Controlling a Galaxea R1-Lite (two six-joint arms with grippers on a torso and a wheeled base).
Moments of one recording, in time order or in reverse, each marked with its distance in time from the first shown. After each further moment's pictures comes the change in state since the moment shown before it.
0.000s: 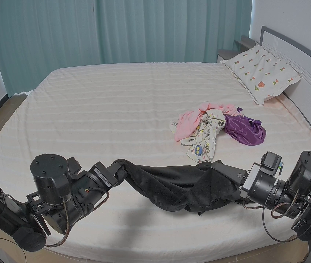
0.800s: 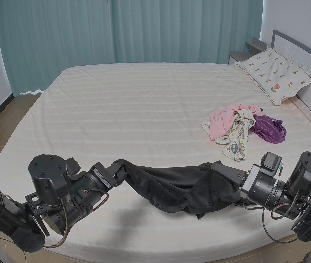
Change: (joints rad) left arm -0.006 -0.013 0.007 0.002 -0.002 0.002; right arm 0.009 -0.003 0.003 0.000 -0.012 -0.019
